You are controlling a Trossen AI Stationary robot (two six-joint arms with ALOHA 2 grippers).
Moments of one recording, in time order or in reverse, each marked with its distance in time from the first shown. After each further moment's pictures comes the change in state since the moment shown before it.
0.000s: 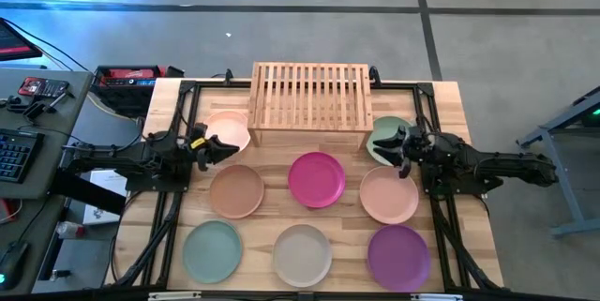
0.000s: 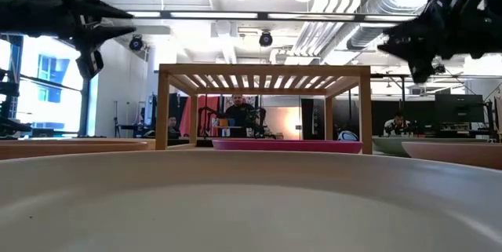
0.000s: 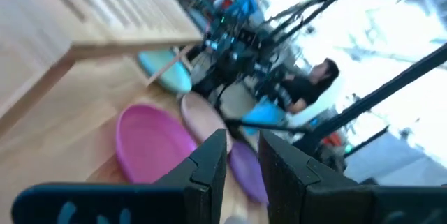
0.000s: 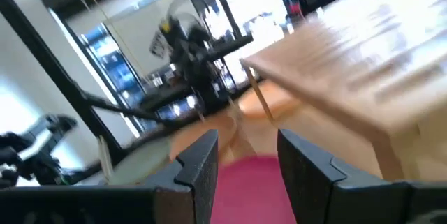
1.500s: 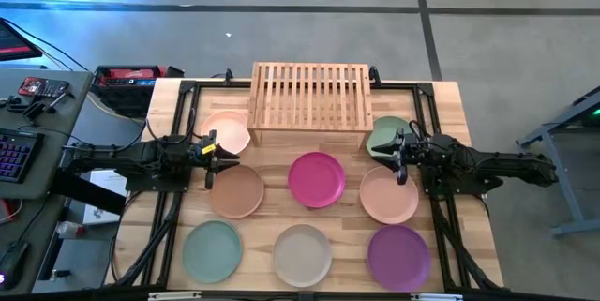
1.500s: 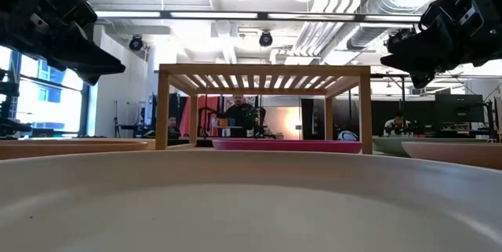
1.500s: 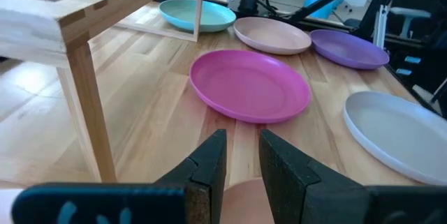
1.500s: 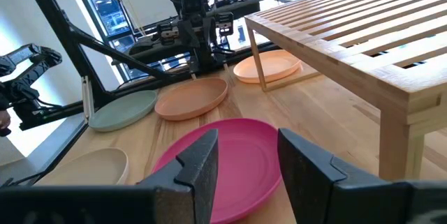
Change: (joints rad) left arm 0.000 0.000 0.000 -0.303 0.057 0.699; right arm 0.000 0.000 -0.006 -0.138 -0.066 -0.186
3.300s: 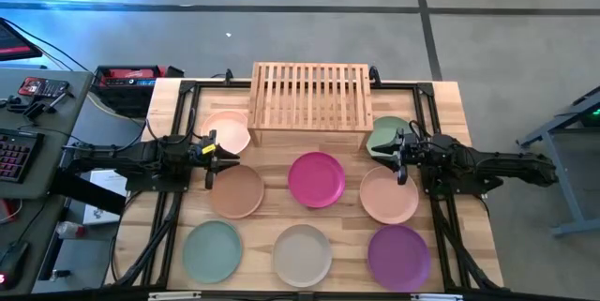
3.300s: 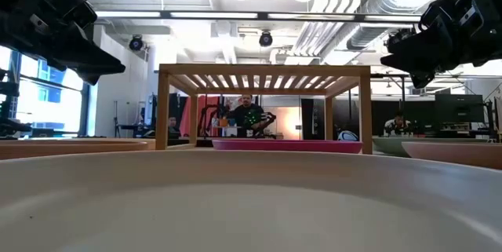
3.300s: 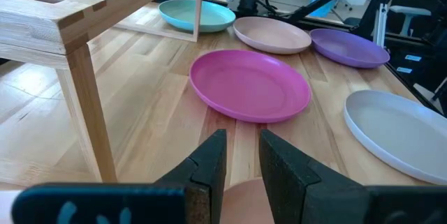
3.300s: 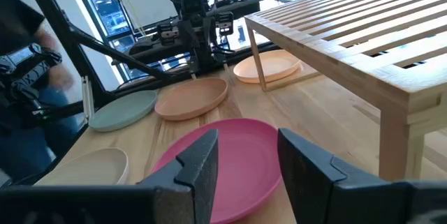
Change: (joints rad) left arm 0.000 0.000 0.000 0.000 0.001 0.024; right arm 0.000 0.000 0.000 0.000 0.000 0.000
